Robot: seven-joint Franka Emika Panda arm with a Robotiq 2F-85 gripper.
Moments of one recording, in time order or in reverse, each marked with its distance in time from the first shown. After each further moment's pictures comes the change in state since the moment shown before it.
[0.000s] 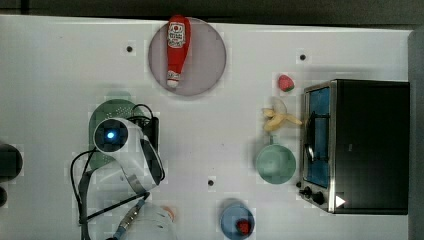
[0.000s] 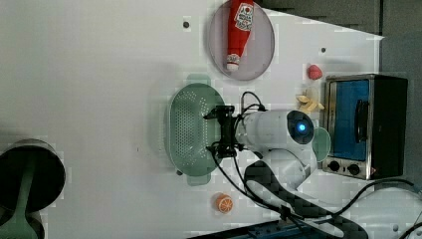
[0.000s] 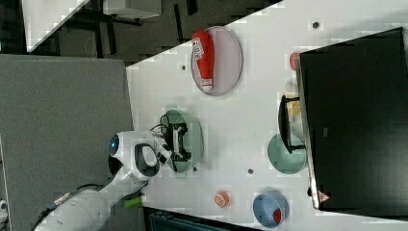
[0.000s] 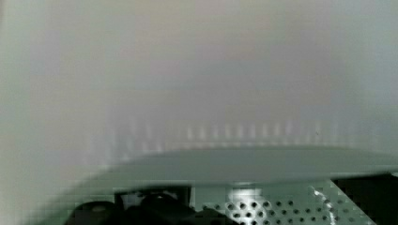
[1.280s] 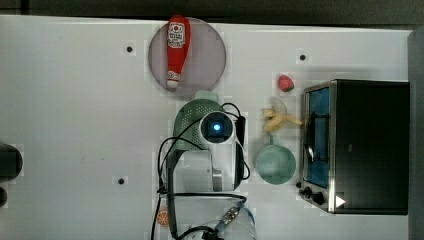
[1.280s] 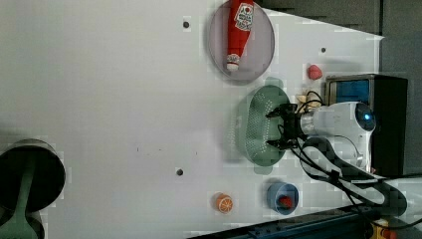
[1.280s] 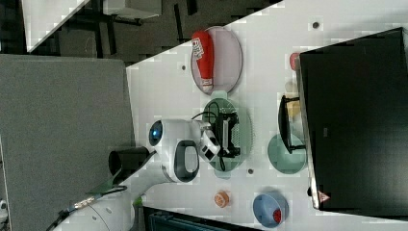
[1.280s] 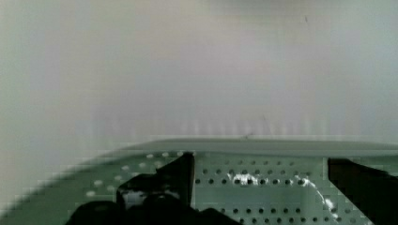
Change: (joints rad) arm -0.172 -0.058 -0.276 -0.102 0.004 -0.007 -0.345
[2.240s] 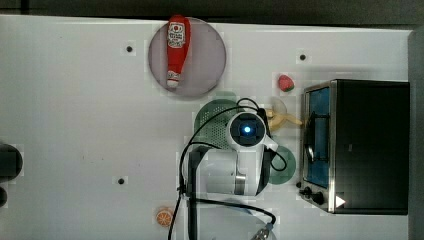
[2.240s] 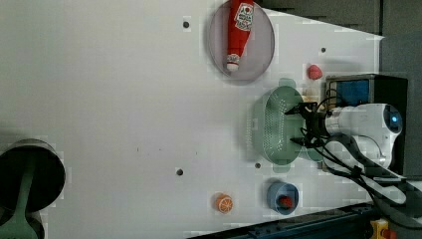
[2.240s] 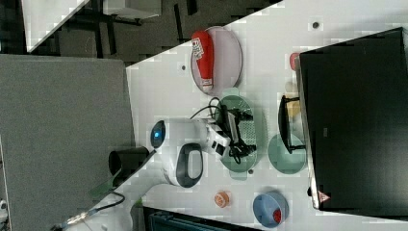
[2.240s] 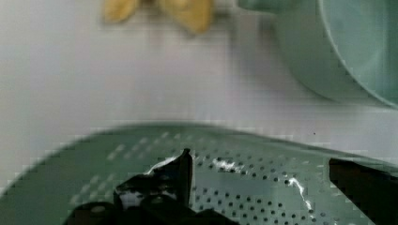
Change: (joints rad) arm -0.021 -0.083 -0.089 -0.008 0.008 -0.032 -0.411
